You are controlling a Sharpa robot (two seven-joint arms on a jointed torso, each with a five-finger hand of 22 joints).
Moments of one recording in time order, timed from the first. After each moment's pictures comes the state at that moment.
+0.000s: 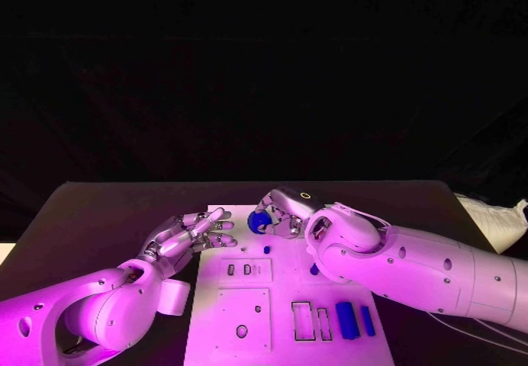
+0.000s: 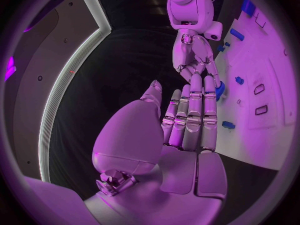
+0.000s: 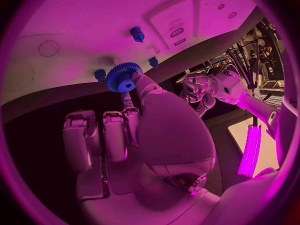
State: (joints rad) left arm 1.12 -0.98 0.00 1.81 0.06 -0.33 0.43; left_hand 1.38 0.03 0.00 0.17 0.07 0.98 0.20 0.11 0.07 1.10 0.14 0.12 0.07 1.21 0.08 0.22 0.27 0.17 0.96 0.19 0.42 0.20; right arm 1.19 -0.67 0.05 1.56 -1.67 -0.40 -0.32; right_hand 1.43 -0.06 0.21 0.13 0.23 1.06 0.13 0.12 0.07 1.47 0.02 1.36 1.31 1.47 -0.05 1.49 1.31 0.02 1.47 0.07 1.55 1.31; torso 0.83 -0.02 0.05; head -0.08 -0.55
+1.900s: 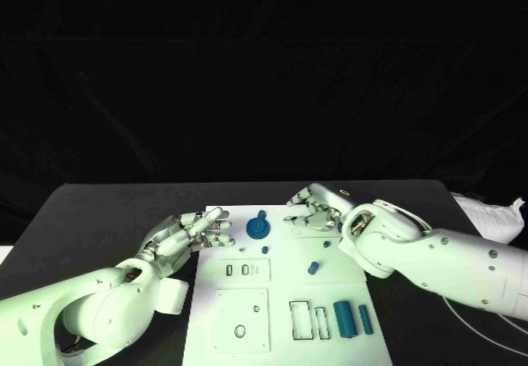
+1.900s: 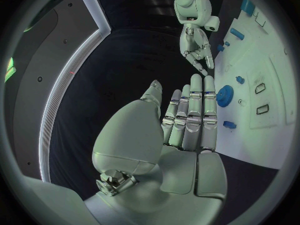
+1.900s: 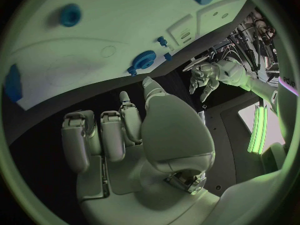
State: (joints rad) left arm 1.12 -0.98 0.00 1.80 0.06 -0.33 0.42; left_hand 1.38 0.03 0.01 0.17 0.07 0.98 0.20 0.10 0.07 1.10 0.14 0.11 0.07 1.21 0.08 0.22 0.27 0.17 0.96 0.19 0.42 0.20; right arm 1.19 -0.85 0.05 1.55 -1.39 -0.45 -0.14; right_hand 1.35 -0.05 0.06 0.21 0.25 0.97 0.15 0.07 0.07 1.45 0.06 1.26 1.31 1.47 -0.01 1.49 1.31 0.02 1.47 0.10 1.55 1.31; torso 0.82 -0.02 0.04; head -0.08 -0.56
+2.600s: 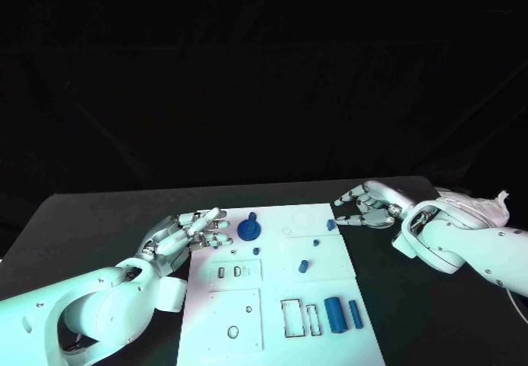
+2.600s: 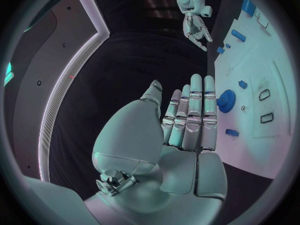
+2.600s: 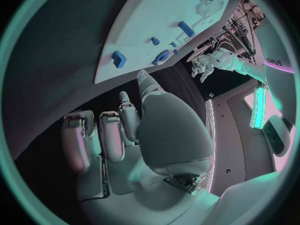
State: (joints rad) left arm 1.12 -0.96 0.00 1.77 0.06 -0.32 0.42; left_hand 1.38 0.03 0.01 0.17 0.07 0.98 0.20 0.10 0.07 1.10 0.14 0.11 0.07 1.21 0.08 0.22 0.27 0.17 0.96 0.19 0.42 0.20; right arm 1.17 -1.06 0.05 1.47 -1.19 -0.36 0.12; right_hand 1.43 -0.07 0.05 0.14 0.21 0.97 0.16 0.07 0.07 1.44 0.06 1.26 1.31 1.47 -0.01 1.50 1.31 0.02 1.47 0.10 1.55 1.31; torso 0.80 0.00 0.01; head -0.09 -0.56
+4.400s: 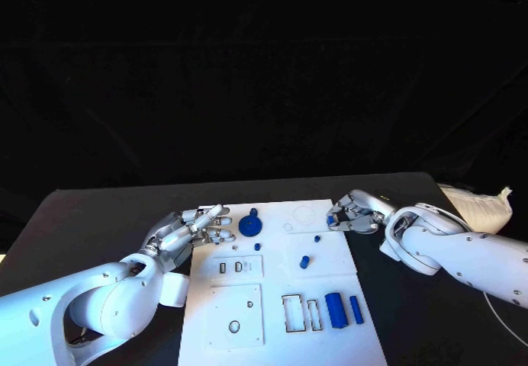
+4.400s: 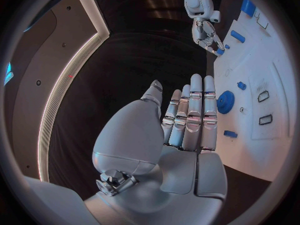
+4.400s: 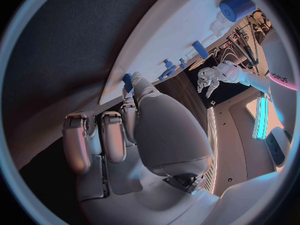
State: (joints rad) left arm 1.11 -0.95 0.00 1.76 0.06 -0.32 0.42; left_hand 1.39 0.03 0.01 0.16 0.07 0.98 0.20 0.10 0.07 1.10 0.14 0.11 0.07 1.21 0.08 0.22 0.27 0.17 0.96 0.19 0.42 0.20; right arm 1.13 -0.95 0.05 1.38 -1.28 -0.35 0.09; right_hand 1.46 0.00 0.13 0.08 0.17 1.13 0.11 0.11 0.09 1.44 0.04 1.29 1.45 1.47 -0.05 1.51 1.31 0.02 1.46 0.08 1.55 1.31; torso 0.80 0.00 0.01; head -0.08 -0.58
